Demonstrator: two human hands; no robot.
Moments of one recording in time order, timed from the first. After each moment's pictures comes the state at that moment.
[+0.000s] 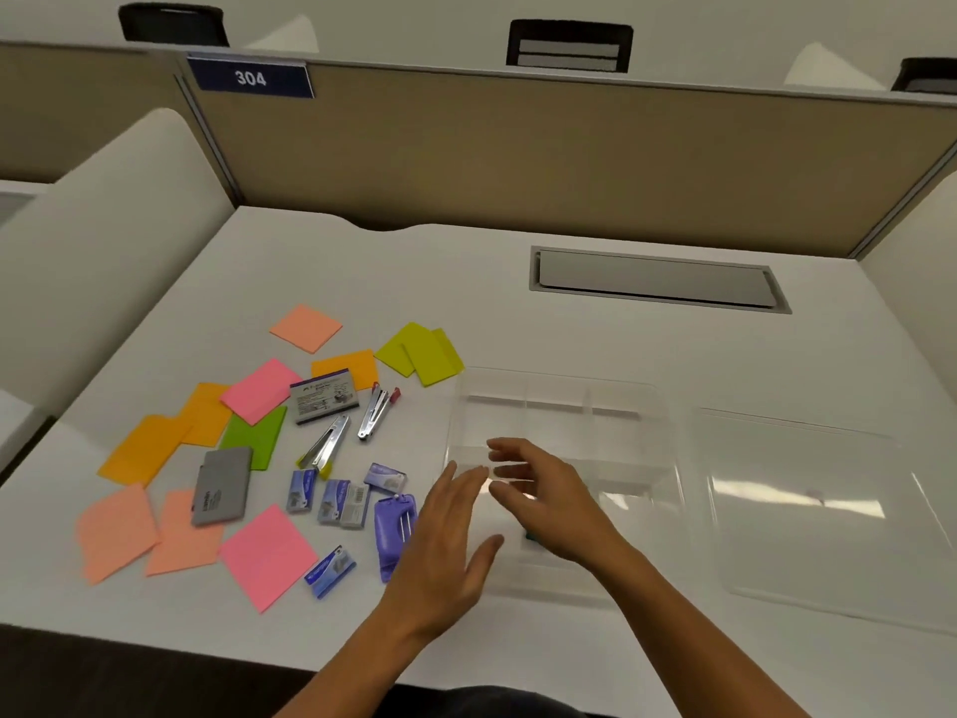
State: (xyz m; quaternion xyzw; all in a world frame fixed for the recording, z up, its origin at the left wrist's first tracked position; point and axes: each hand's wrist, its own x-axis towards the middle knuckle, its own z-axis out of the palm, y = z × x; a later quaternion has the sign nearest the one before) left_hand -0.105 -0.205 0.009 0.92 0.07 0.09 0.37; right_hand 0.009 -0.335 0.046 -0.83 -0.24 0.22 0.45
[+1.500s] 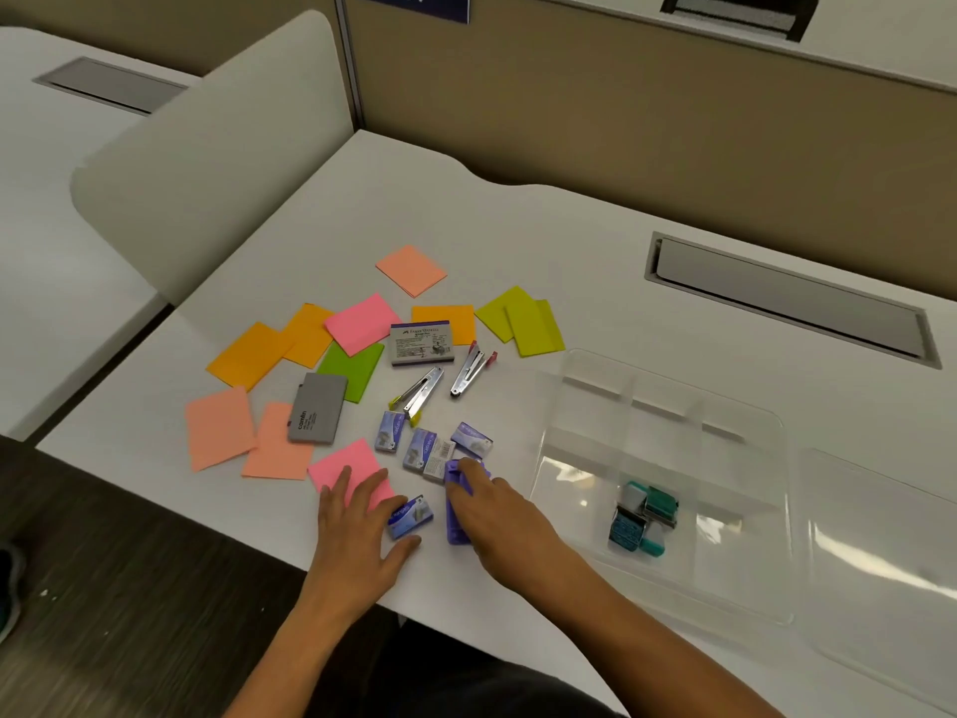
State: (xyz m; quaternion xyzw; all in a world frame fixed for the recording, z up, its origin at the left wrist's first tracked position) left_hand -0.214 -0.076 -0.044 0.95 0.28 -0.02 0.17; right_hand -0.069 -0.215 0.031 -0.82 -0.52 0.22 -0.01
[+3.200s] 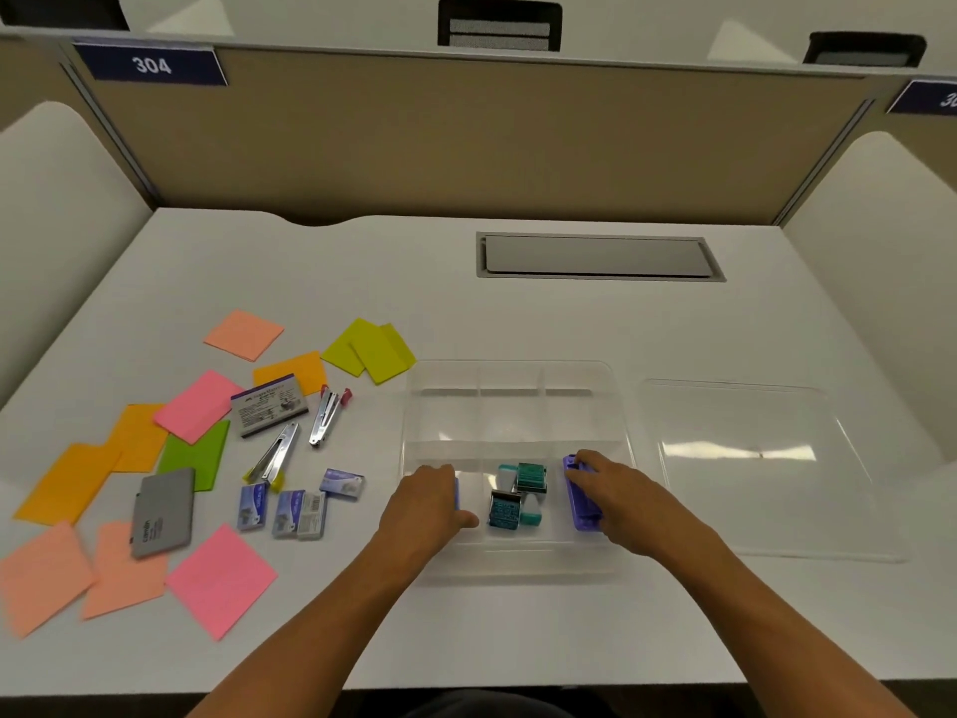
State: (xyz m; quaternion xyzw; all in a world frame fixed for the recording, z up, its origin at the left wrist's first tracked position) left_hand -0.027 -0.202 -0.005 0.95 0.14 -0.19 0.19; right_hand 0.042 -0.453 0.033 -0.92 -0.32 0.22 -0.03
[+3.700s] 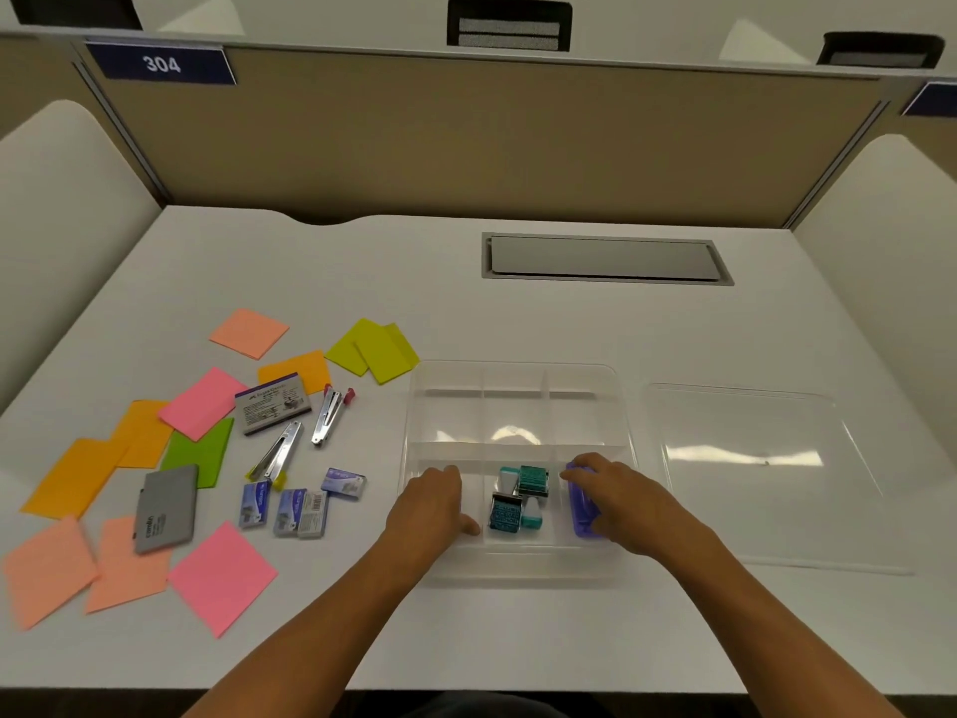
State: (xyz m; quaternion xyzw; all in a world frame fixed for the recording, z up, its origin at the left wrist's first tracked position) left_hand -0.019 -0.208 -0.008 0.94 0.15 -0.23 0.20; right_hand 0.051 -0.451 0.026 -0.92 -0.29 0.25 0.01
